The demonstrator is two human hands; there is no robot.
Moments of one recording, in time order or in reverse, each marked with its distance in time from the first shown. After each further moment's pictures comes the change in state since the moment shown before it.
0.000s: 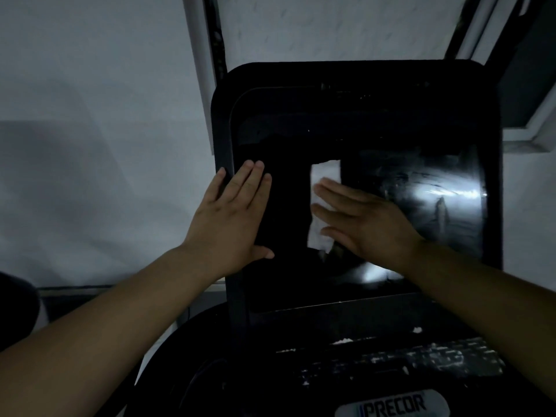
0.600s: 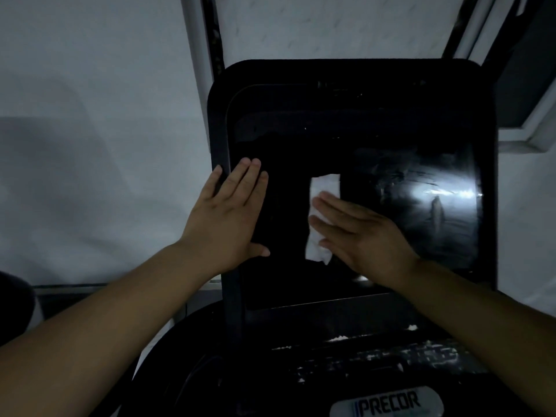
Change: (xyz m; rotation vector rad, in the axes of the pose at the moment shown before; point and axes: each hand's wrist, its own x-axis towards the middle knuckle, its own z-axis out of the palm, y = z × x) left_hand 0.001 0.002 -0.001 0.007 -0.029 -0.019; right_hand -0.020 -0.022 0.005 0.012 0.089 0.033
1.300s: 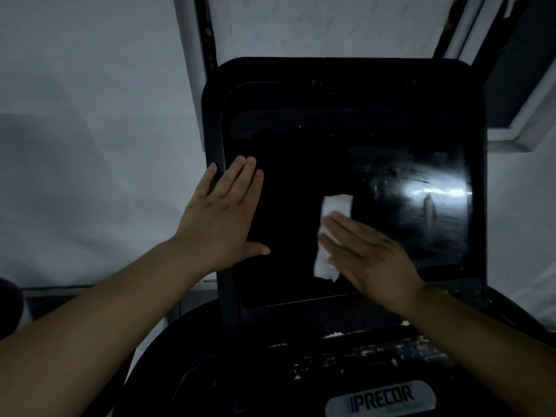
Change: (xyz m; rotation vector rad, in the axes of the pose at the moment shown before) left_hand 0.000 -0.001 -0.001 0.005 -0.020 0.000; right_hand -0.040 -0.021 -0.008 -0.012 -0.033 0.077
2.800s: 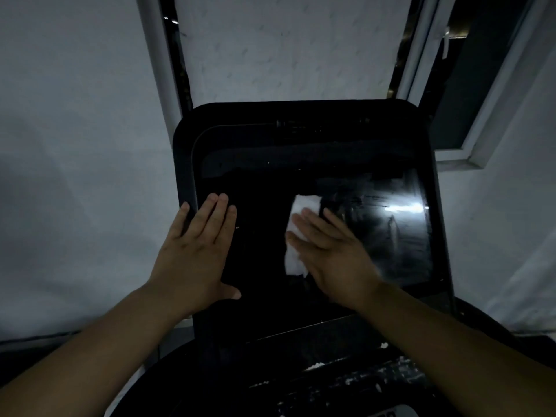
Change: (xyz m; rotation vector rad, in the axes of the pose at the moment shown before) left_hand 0.000 0.002 0.007 -0.006 0.048 0.008; right_hand 0.044 0.015 0.000 -0.099 0.008 0.103
